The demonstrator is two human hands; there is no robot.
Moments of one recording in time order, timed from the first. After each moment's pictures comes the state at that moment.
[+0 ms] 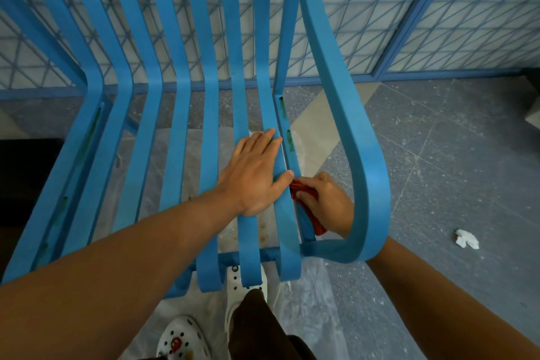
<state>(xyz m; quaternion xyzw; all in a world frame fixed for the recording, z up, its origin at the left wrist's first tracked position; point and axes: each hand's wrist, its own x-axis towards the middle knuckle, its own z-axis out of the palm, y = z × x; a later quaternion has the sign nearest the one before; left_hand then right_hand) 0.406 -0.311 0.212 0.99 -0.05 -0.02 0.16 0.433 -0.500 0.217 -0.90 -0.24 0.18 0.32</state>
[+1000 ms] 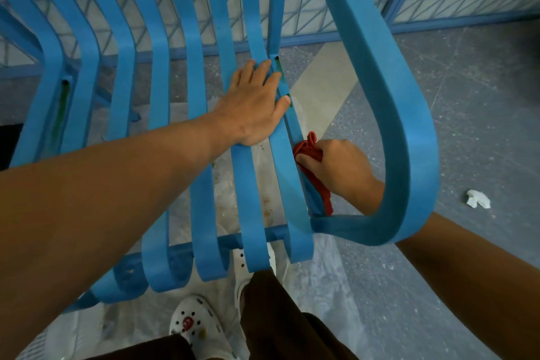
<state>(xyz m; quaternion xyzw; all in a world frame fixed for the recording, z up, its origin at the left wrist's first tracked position) 0.479 -0.293 0.212 0.99 -0.05 -0.07 0.10 0.445 -0.488 0.198 -0.94 -0.08 0.20 0.24</state>
